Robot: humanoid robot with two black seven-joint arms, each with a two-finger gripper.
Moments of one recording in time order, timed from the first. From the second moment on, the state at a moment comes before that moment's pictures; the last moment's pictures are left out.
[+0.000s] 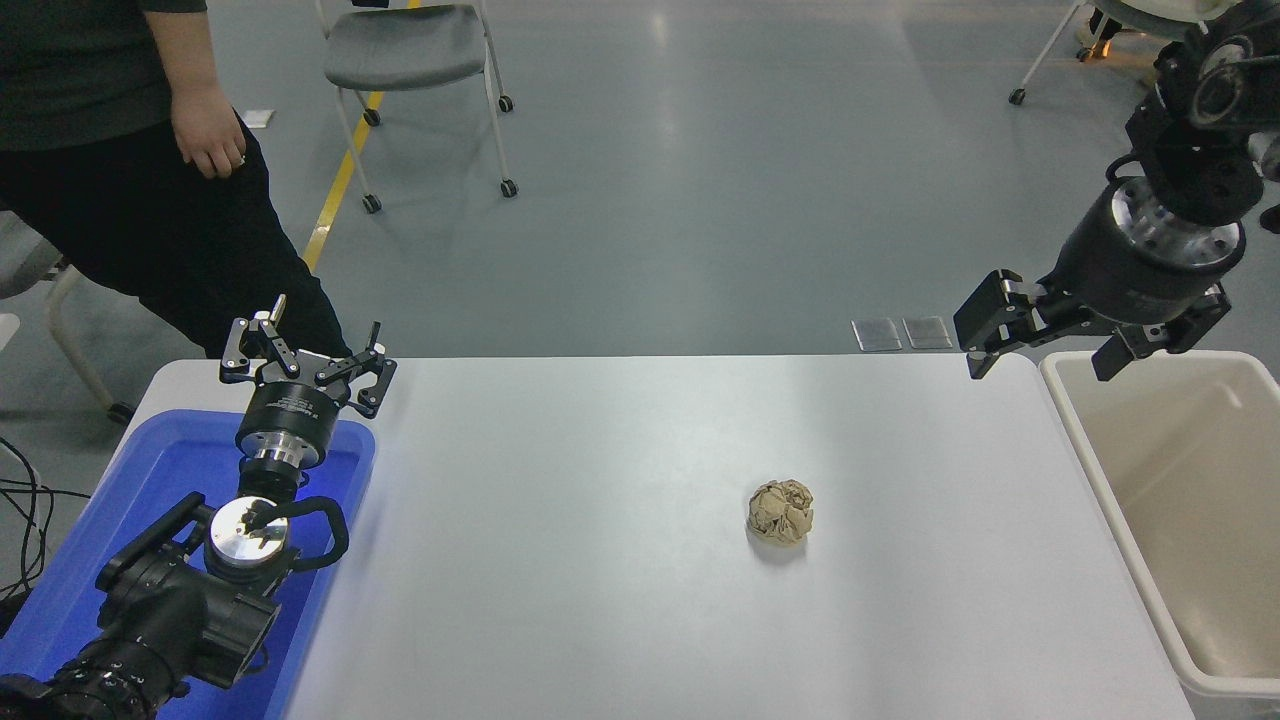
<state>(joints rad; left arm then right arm) -0.56 0.17 -1.05 -0.50 -0.25 -0.56 -0.25 2.27 -0.40 -1.26 1.39 -0.11 0.79 -0.22</state>
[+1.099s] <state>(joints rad) -0.56 0.17 -1.05 -0.50 -0.25 -0.56 -0.25 2.25 -0.36 -1.21 1.31 -0.11 0.79 -0.22</state>
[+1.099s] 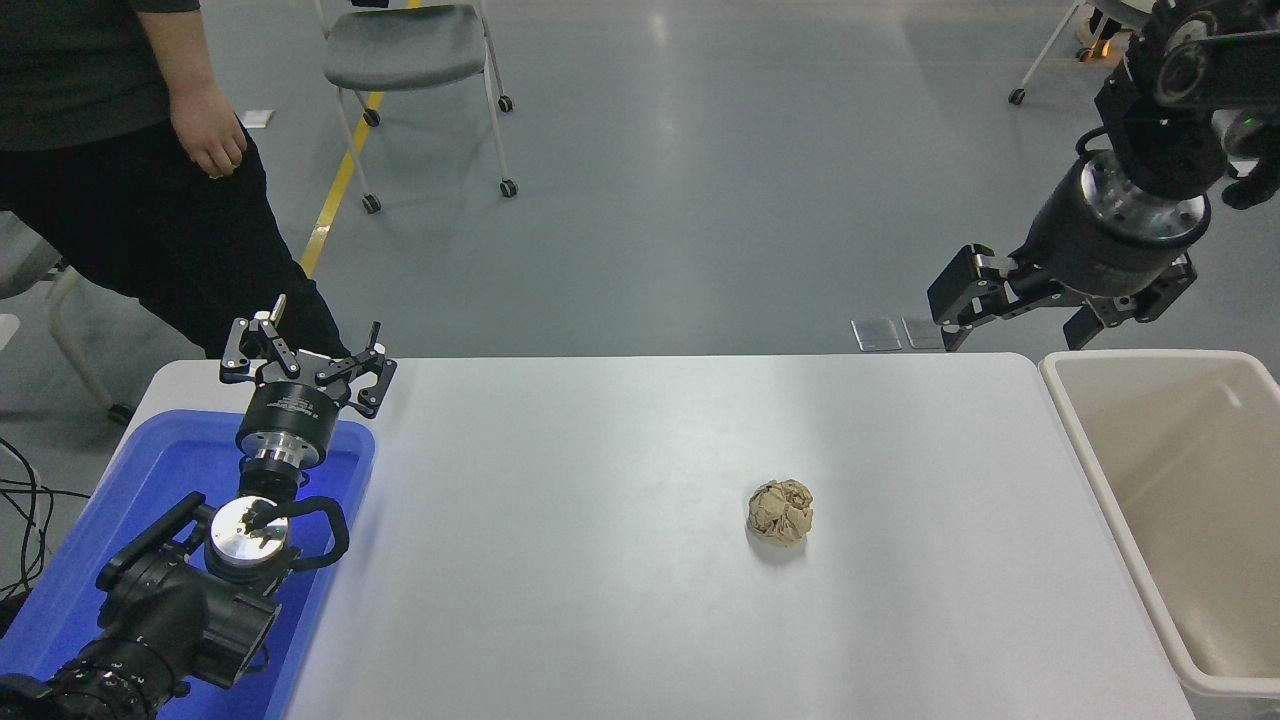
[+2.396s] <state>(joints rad) -0.56 0.17 -1.05 -0.50 -0.25 -0.56 -0.25 2.02 -0.17 -1.02 1.03 -0.11 0.79 -0.21</state>
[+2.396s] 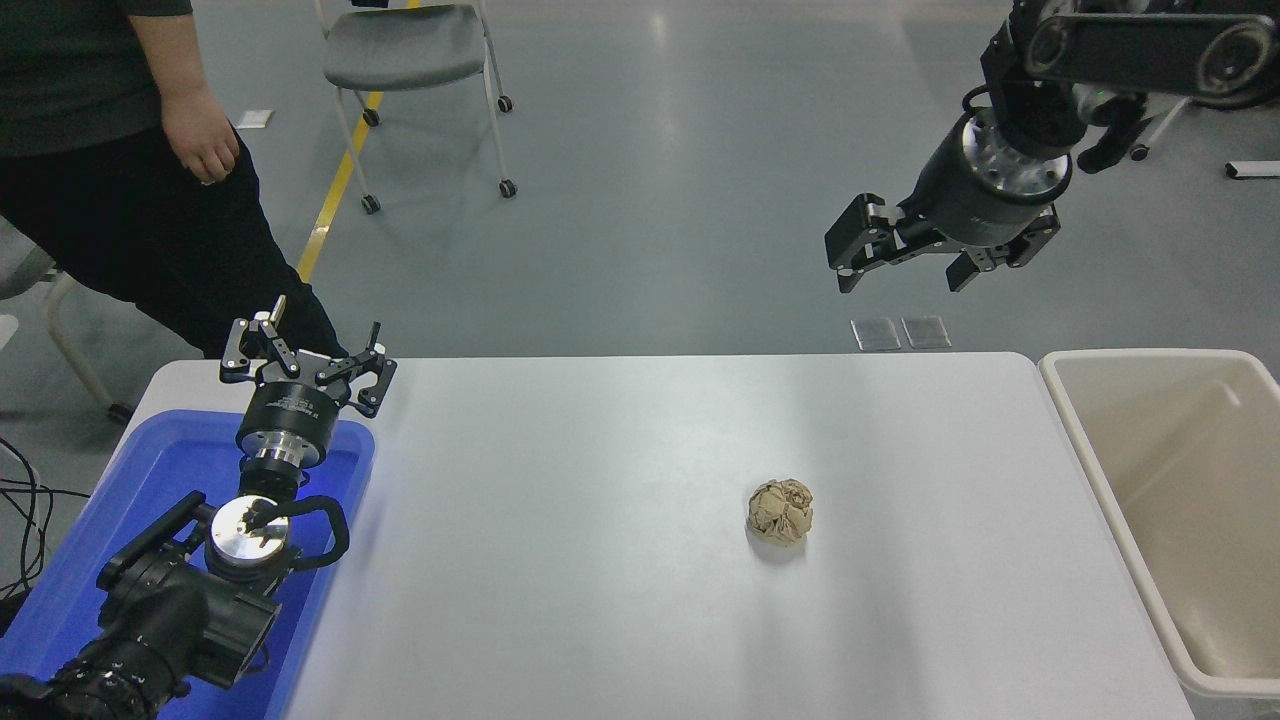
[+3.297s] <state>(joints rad) -0.56 0.17 -1.05 -0.50 -0.25 -0.56 -0.25 1.47 0.00 -0.92 0.61 -0.11 0.66 -0.21</state>
